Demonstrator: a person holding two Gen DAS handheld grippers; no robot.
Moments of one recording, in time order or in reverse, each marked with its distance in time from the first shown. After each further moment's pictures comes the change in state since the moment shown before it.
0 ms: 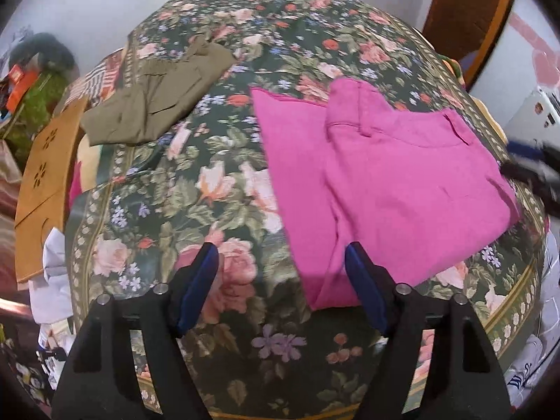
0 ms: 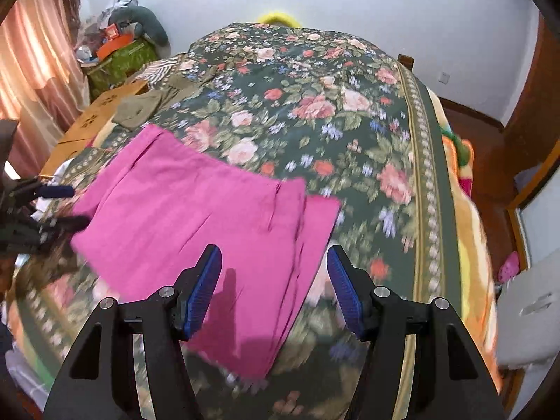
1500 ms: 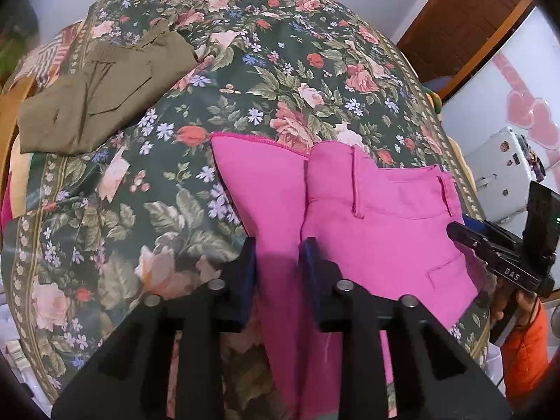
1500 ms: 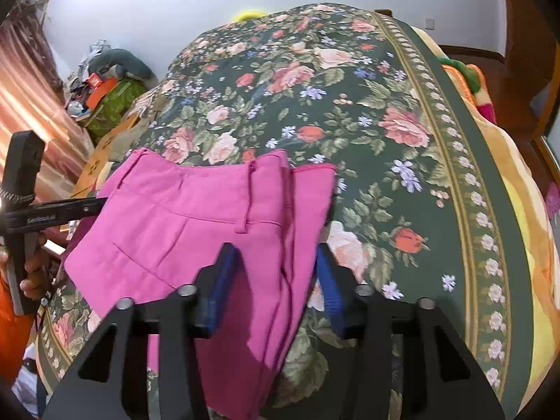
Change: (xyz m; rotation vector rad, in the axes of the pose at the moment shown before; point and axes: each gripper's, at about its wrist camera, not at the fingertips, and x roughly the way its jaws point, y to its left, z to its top) left arm 0.050 0.011 0.067 -0.078 0.043 -0.272; right arm 0.046 -0.041 -0.010 0.246 -0.011 0.155
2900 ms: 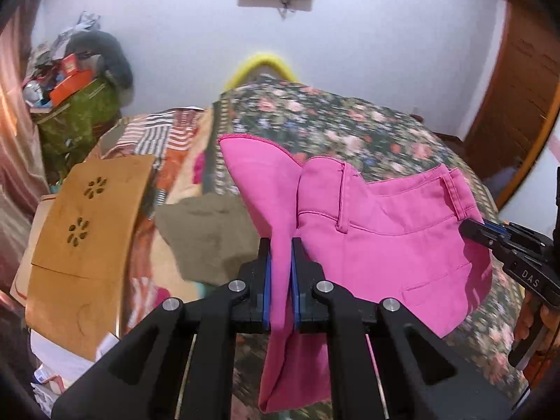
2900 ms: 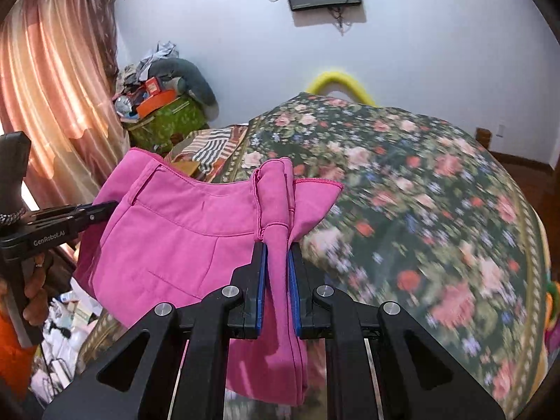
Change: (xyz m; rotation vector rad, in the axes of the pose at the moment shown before) left arm -0.128 0.162 0.095 -0.123 -0.393 0.304; right arm 0.074 0.194 0.178 -0.311 -0.187 0.071
